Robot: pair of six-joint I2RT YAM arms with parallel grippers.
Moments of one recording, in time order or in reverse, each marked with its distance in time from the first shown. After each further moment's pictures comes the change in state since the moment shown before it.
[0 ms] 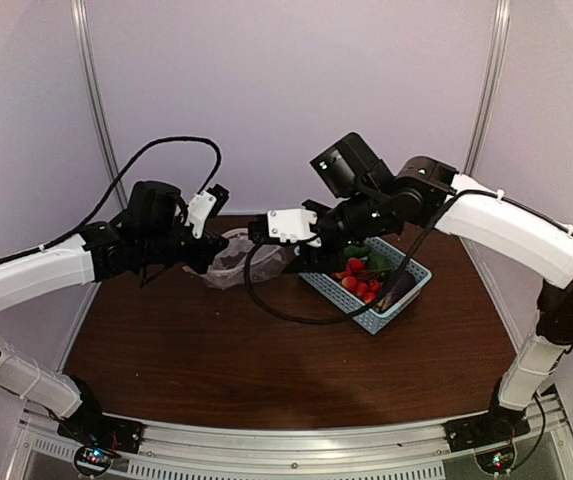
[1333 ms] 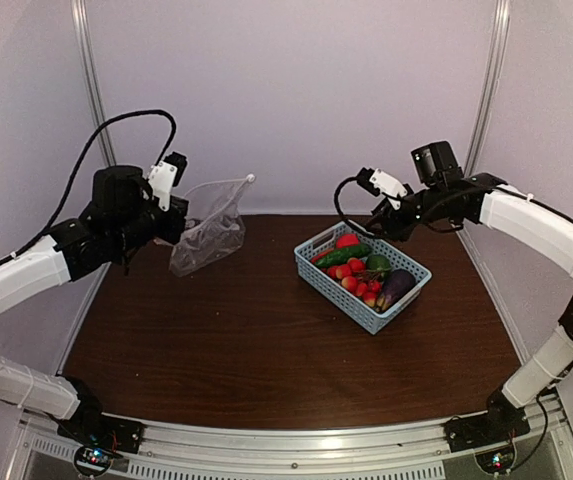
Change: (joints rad) left arm 0.102 -0.128 0.001 0.073 -0.260 0.078; right arm -0.506 -0.138 -0.337 0.266 -0.107 0.225
